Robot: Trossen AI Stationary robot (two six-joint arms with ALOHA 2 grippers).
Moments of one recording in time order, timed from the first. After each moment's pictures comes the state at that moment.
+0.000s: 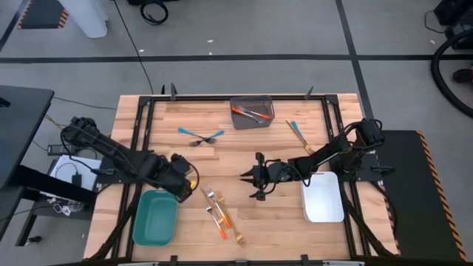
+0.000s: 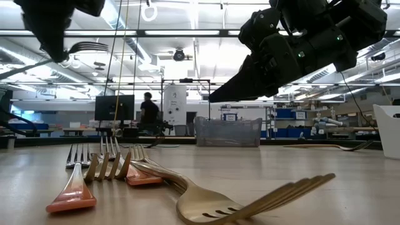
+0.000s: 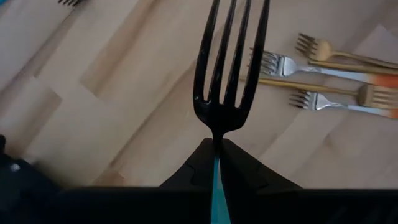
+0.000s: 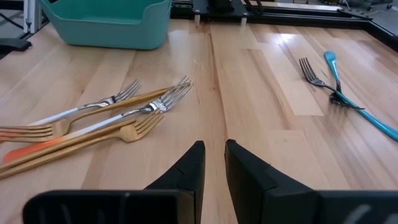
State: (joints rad) left arm -0.46 1.34 1.13 -1.18 -0.24 -1.15; right arm 0.24 1.75 0.67 0.68 0.27 0.04
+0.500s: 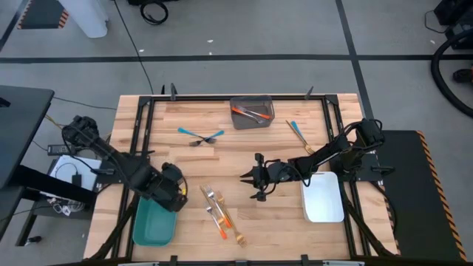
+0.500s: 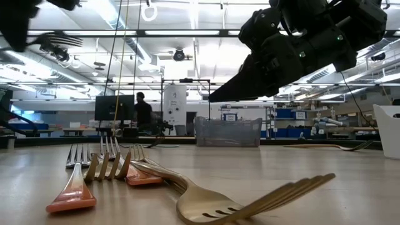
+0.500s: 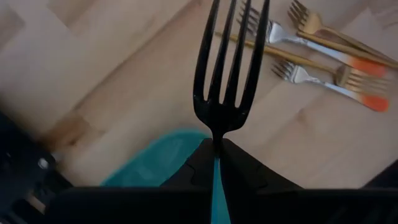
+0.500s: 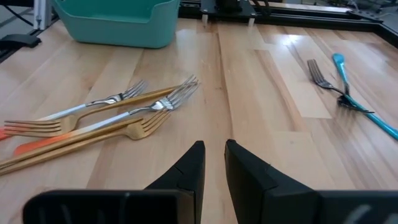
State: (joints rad) left arm -0.63 1.34 1.13 -1.18 -0.18 -1.48; right arm 0.24 1.75 0.67 0.68 0.24 0.02
